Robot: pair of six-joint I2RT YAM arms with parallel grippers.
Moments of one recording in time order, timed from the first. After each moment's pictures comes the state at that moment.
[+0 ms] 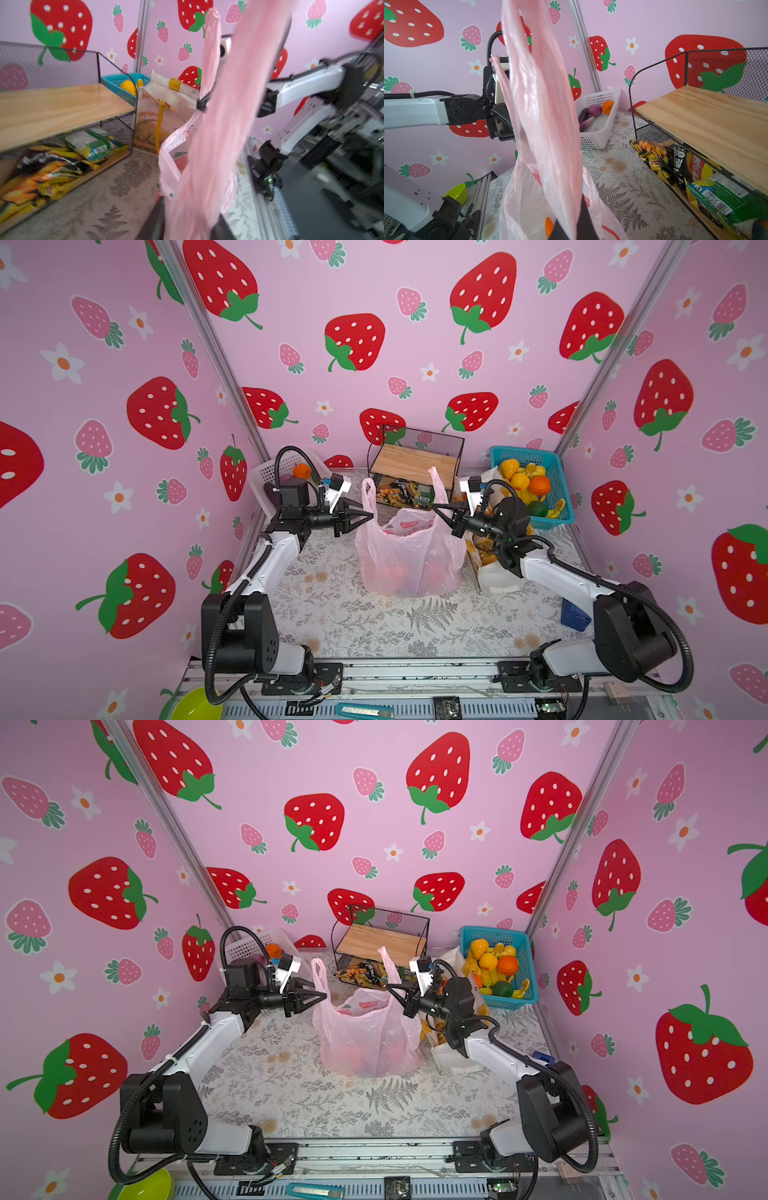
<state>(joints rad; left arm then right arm) -0.01 1.43 1.03 -0.10 1.34 0.22 0.51 1.41 0.81 0.64 -0.71 0.36</state>
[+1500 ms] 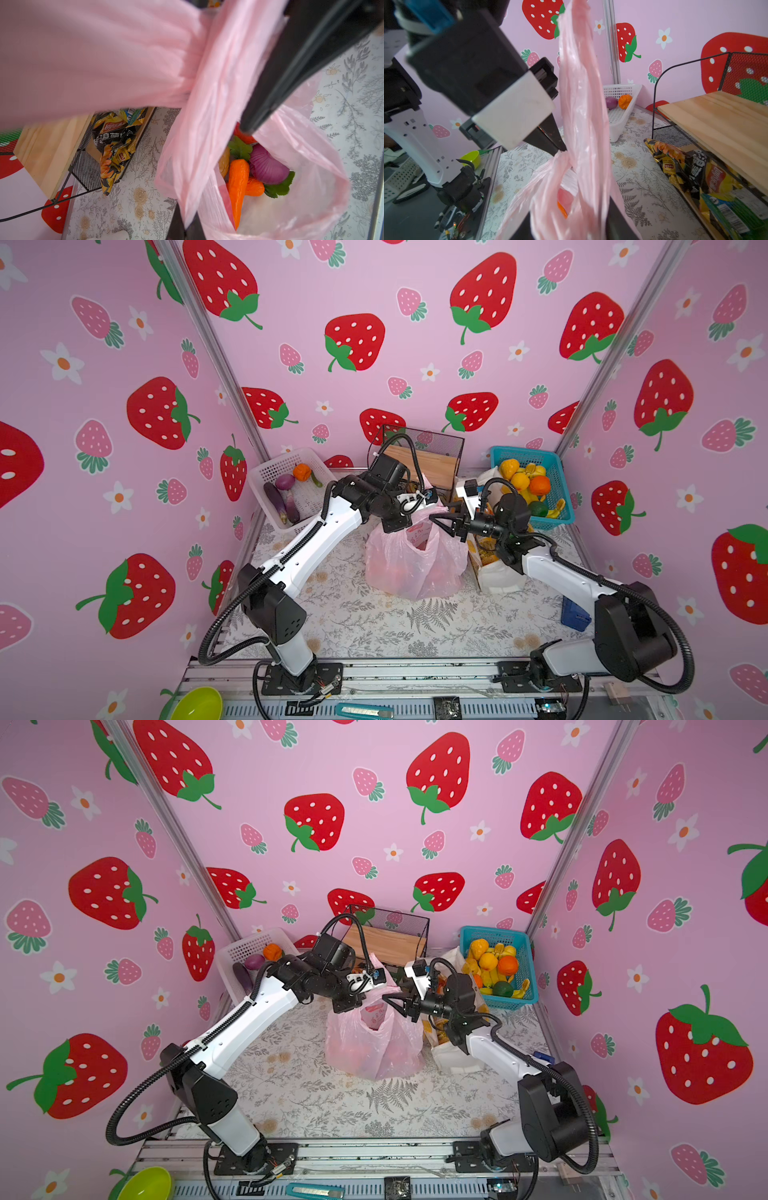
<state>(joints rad) -0.62 1.71 1.81 -1.05 0.16 0.78 0.50 1.42 0.84 0.57 -0.88 0.22</state>
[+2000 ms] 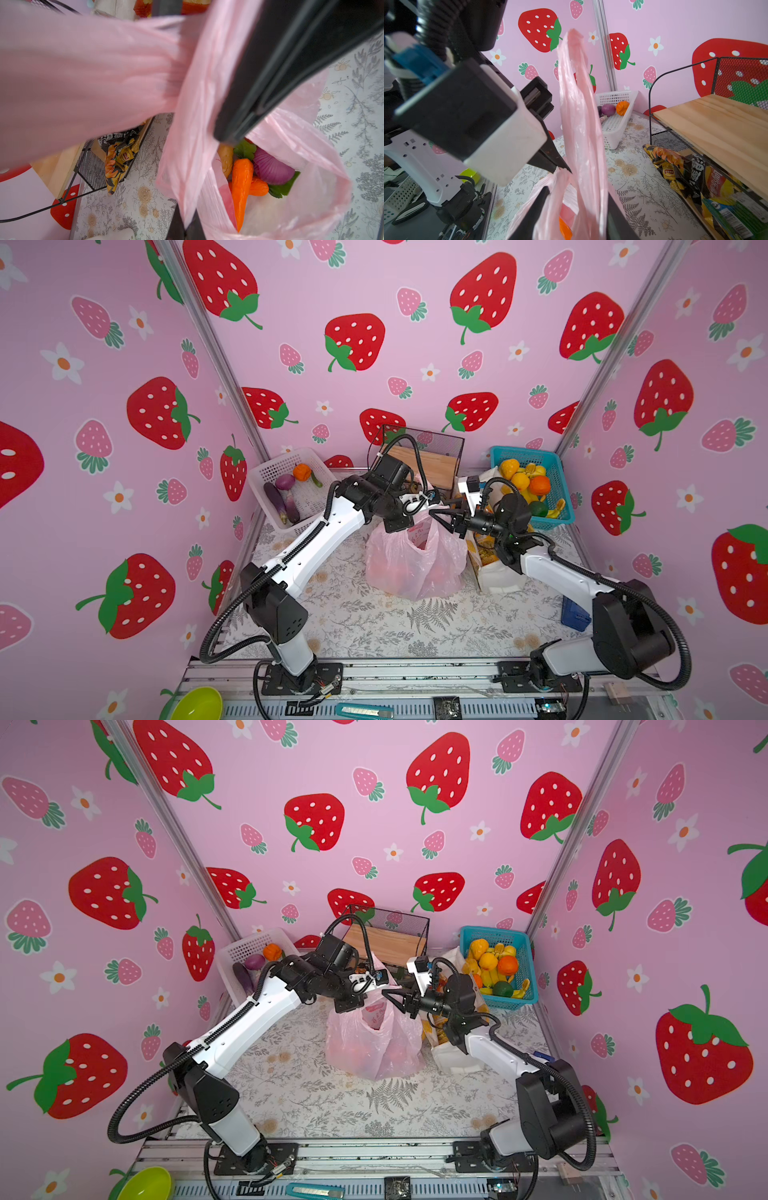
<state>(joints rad) -0.63 1.71 1.81 -1.05 0.12 0.79 0.51 1.43 0.84 0.64 -0.84 0.31</state>
